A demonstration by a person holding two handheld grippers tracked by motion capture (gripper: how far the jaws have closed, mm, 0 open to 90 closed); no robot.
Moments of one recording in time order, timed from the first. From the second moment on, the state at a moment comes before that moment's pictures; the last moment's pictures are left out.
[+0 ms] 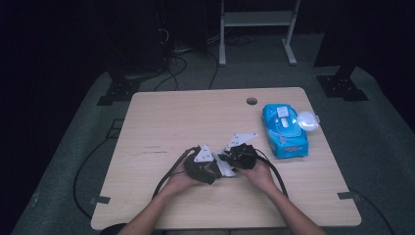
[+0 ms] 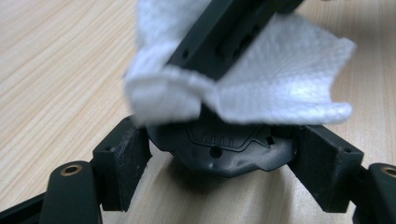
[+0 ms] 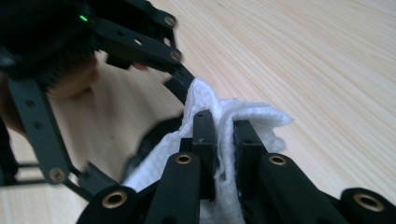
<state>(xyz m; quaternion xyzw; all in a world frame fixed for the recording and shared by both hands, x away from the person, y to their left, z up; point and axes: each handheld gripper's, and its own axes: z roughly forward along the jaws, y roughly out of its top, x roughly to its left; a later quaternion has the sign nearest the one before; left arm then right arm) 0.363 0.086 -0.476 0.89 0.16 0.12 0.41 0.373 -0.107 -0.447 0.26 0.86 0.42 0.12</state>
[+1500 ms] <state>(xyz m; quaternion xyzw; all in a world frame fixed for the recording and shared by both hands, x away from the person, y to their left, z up) 0.363 0.089 -0.477 0.89 0.16 0.12 0.41 0.365 -0.159 -0.444 0.30 0.85 0.40 0.16</state>
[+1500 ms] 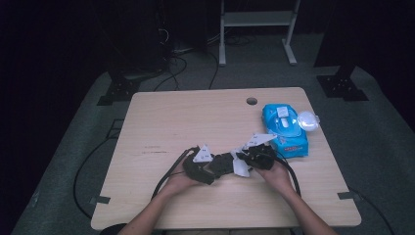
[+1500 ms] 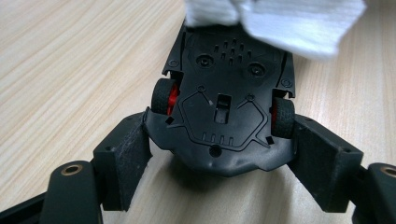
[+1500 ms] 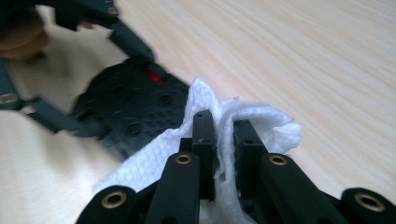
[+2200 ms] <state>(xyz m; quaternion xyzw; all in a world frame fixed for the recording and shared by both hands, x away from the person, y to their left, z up) 0.363 0.089 -0.477 0.89 0.17 0.12 0.41 0.343 -0.138 -0.448 0.25 0.87 0.40 0.14</state>
